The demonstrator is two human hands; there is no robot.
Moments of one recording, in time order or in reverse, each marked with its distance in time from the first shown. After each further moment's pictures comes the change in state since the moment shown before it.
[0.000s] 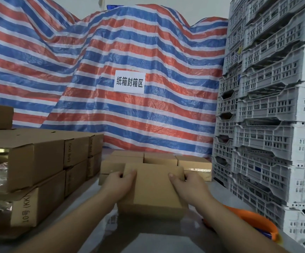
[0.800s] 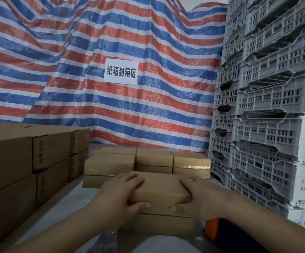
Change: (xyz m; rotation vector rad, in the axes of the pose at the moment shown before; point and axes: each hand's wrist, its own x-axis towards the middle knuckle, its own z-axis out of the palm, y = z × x) left_hand 0.040 -0.026 0.021 0.898 -0.261 0.606; right_hand 0.026 0.018 -0.040 -0.701 -0.480 -0.218
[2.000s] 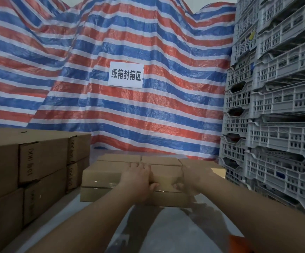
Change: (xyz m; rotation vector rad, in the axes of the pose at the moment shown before) left_hand 0.140 -0.019 0.027 0.486 0.005 -0.162; right_hand 0.158 0.027 -0.005 -0.374 0.247 0.120
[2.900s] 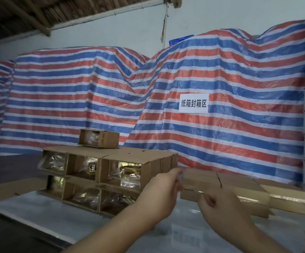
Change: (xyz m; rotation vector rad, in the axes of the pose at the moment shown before) left_hand -0.331 -0.116 -0.168 -0.544 0.365 -0.048; right_hand -0.258 -0.199 -0.116 0.868 0.518 -0.329
